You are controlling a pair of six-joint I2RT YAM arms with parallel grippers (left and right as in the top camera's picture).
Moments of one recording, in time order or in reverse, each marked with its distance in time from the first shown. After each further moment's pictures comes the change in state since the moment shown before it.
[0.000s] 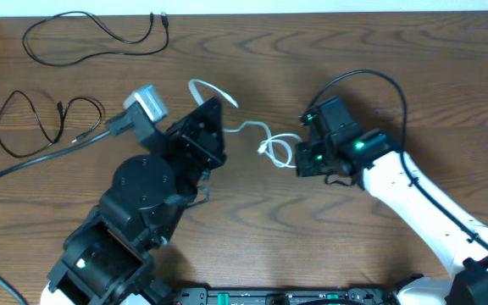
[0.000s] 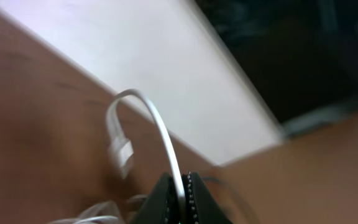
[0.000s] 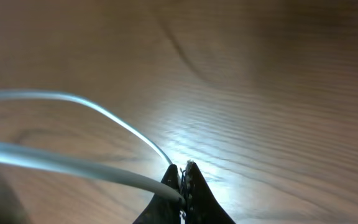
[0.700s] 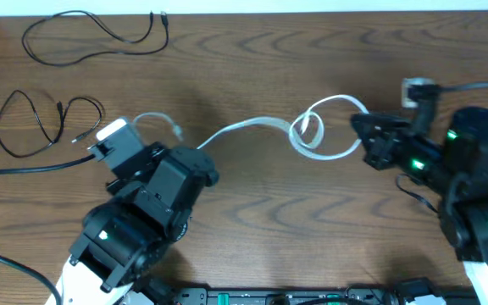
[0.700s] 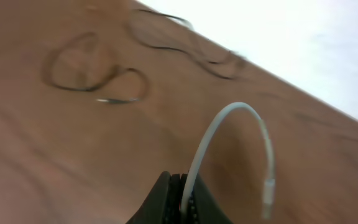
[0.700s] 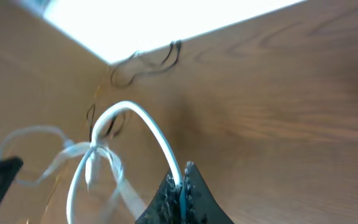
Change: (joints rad) left arm 0.060 0.097 0.002 -0.628 -0.537 0.024; right arm -0.336 -0.586 0.000 0.120 -0.309 0.080
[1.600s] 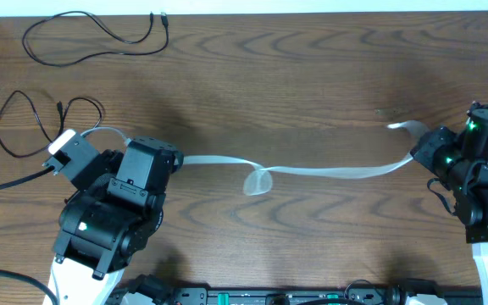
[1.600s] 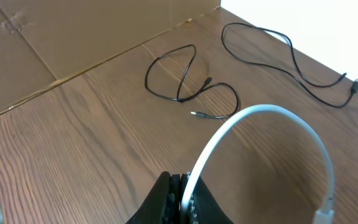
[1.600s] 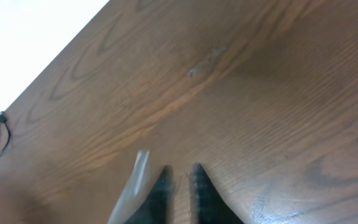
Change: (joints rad) left arm 0.251 0.000 0.000 -0.150 -0.059 0.000; right arm -0.212 0.063 0.000 -0.275 0.455 0.119
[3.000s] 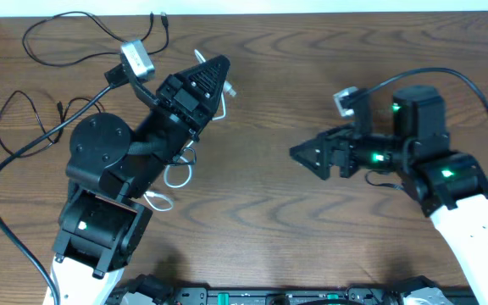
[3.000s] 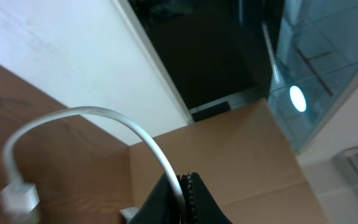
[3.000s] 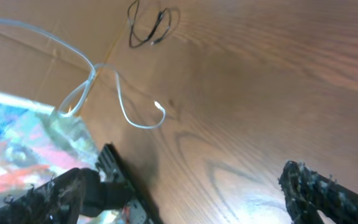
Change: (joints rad) left arm 0.006 0.002 0.001 1.145 1.211 -0.236; right arm 0.336 0.187 0.000 0.231 -0.779 -0.364
